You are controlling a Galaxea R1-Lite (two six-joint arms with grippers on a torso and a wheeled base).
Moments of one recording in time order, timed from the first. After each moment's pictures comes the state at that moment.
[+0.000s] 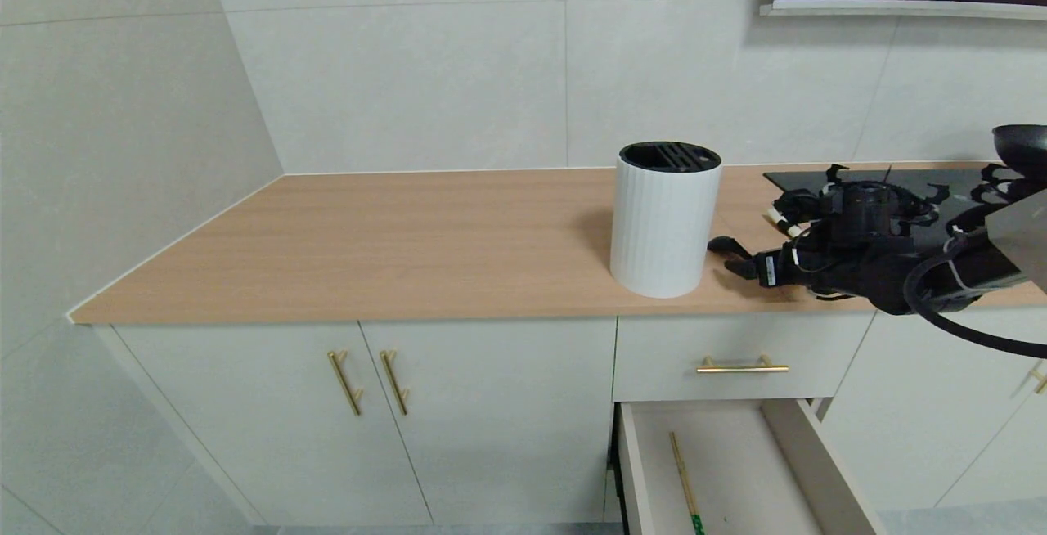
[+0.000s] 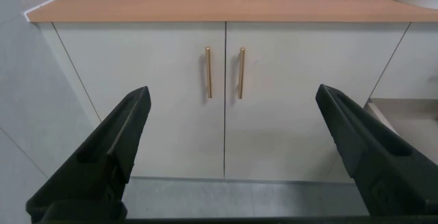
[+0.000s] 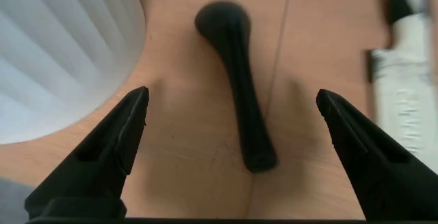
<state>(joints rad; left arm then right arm) 0.00 0.00 0.00 0.00 0.04 -0.01 0.04 2.24 -1.38 -0.46 0.17 -0.13</state>
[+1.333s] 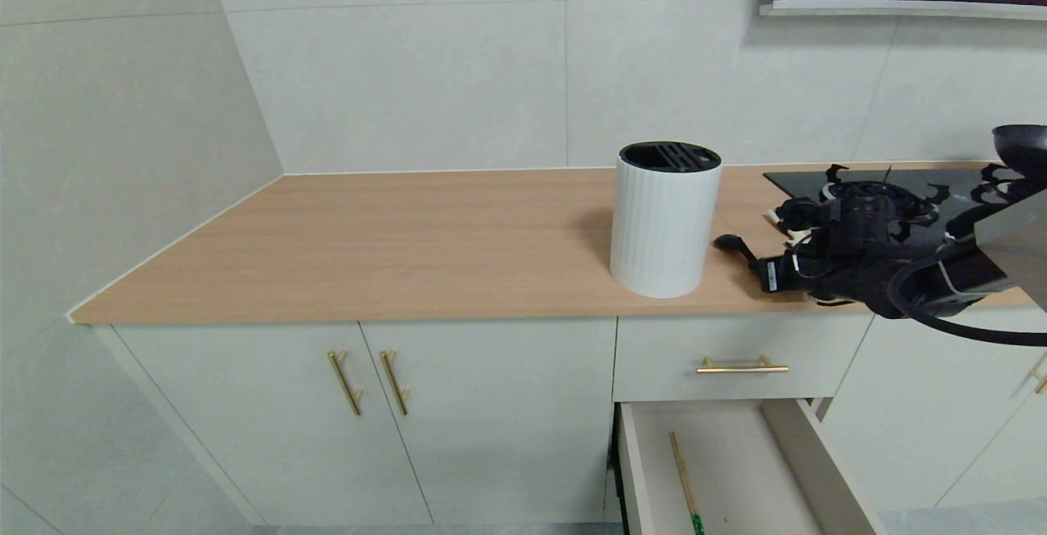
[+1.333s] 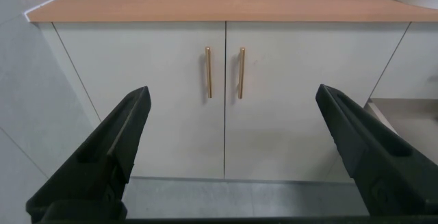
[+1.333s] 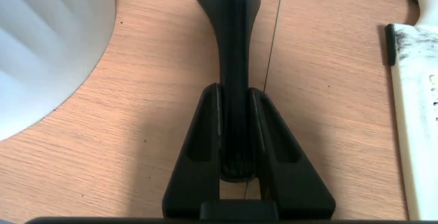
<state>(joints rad) 0.00 0.00 0.00 0.00 0.04 -0.01 0.03 2.28 -1.40 -0.46 0.16 -0.12</state>
